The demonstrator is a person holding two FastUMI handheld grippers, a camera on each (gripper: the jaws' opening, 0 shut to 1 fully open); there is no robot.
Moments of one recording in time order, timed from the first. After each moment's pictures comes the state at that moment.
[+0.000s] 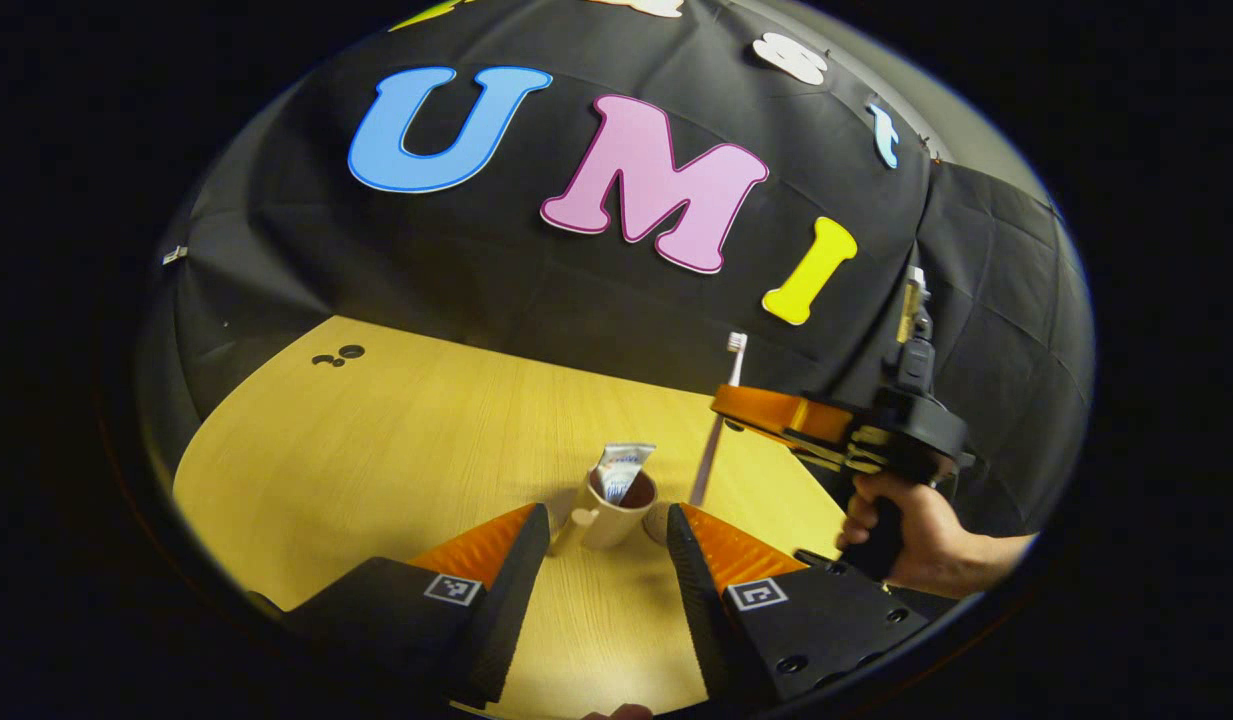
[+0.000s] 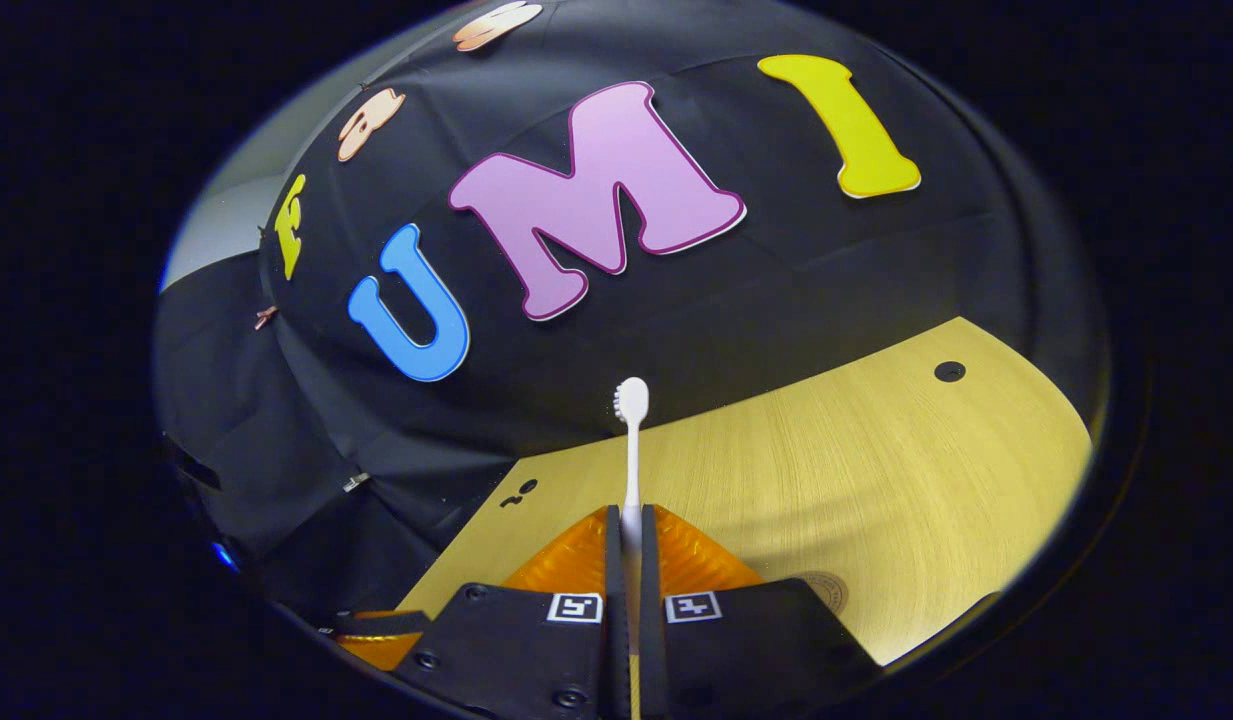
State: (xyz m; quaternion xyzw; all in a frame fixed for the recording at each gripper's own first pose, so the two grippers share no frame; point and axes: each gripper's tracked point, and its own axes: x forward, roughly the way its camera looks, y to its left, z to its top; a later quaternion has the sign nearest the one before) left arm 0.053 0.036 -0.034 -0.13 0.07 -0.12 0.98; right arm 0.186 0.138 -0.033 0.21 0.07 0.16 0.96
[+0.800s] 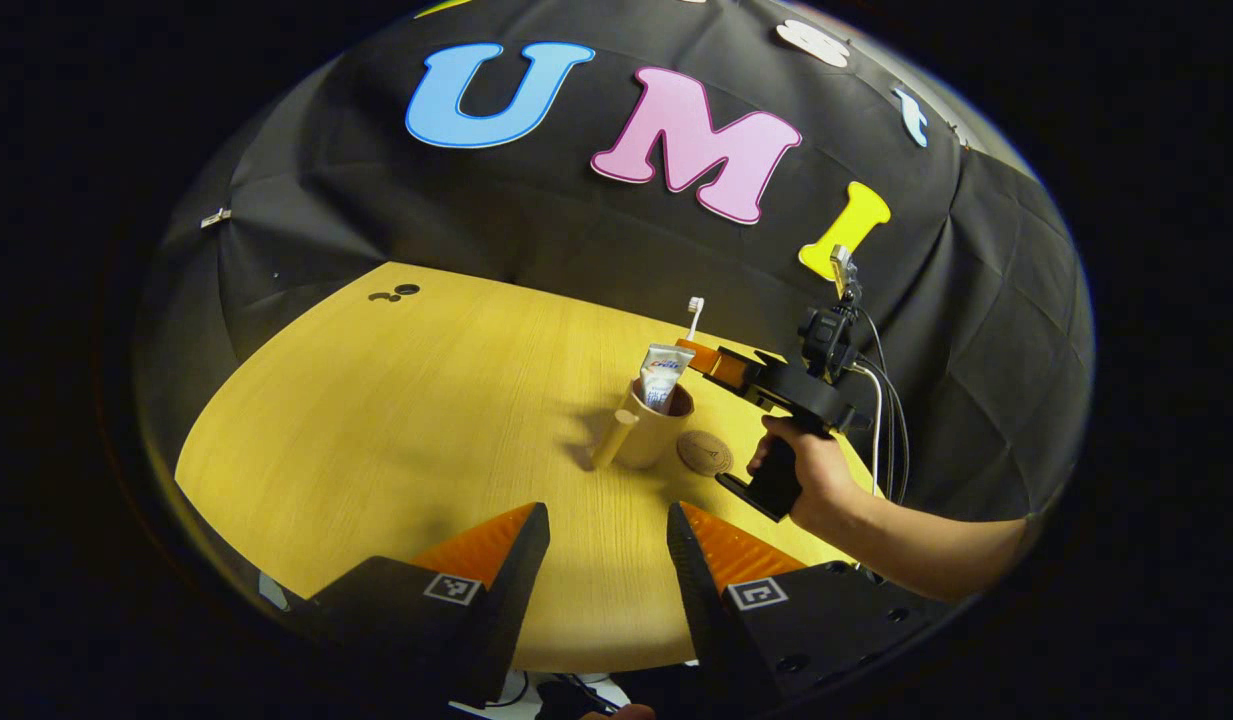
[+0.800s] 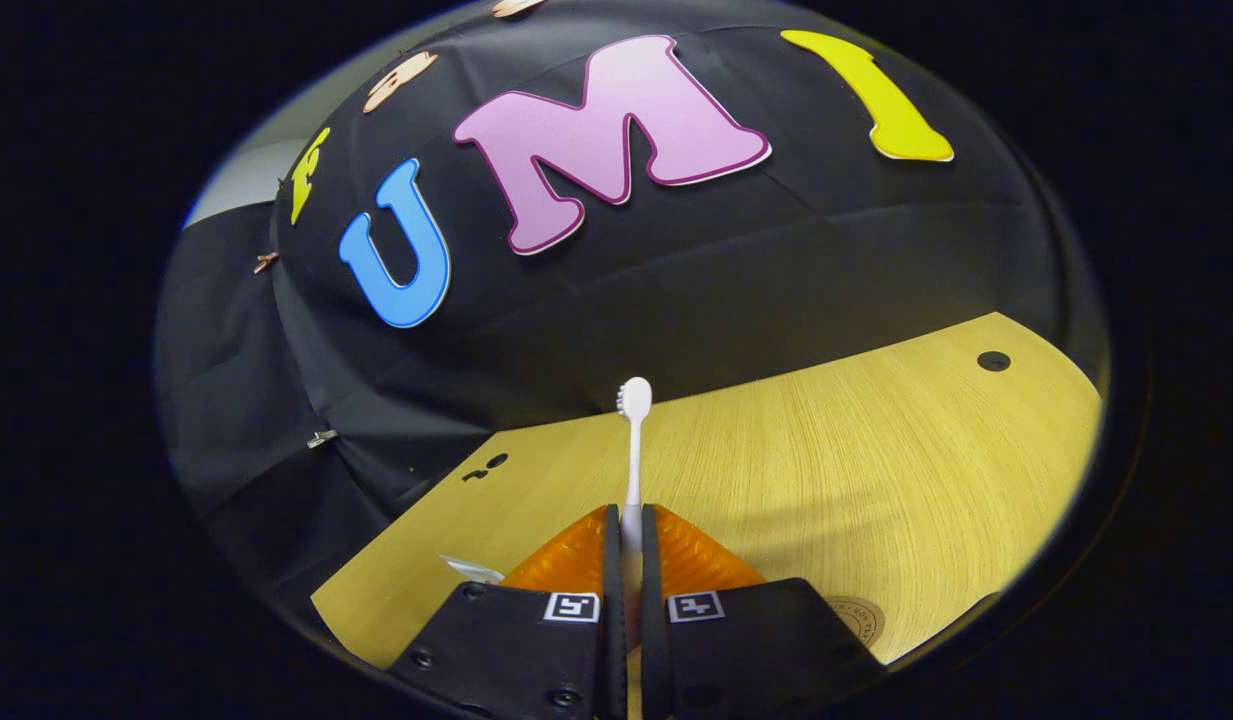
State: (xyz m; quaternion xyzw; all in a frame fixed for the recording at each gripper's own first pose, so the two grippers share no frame) left arm 0.008 0.049 -0.103 -0.14 0.14 -0.07 0.98; right arm 0.241 0.161 -0.121 0.16 0.08 0.17 0.97
